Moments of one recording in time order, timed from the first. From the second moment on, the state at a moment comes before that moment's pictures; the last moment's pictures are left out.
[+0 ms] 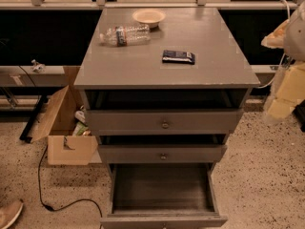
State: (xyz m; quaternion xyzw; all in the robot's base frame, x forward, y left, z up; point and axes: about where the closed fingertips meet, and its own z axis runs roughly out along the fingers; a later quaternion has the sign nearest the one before) arm 0.438 -0.214 0.985 -0.60 0.78 -0.04 0.17
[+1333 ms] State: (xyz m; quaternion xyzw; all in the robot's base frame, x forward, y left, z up) arm 0.598 -0.182 0.964 -0.55 0.78 0.05 0.30
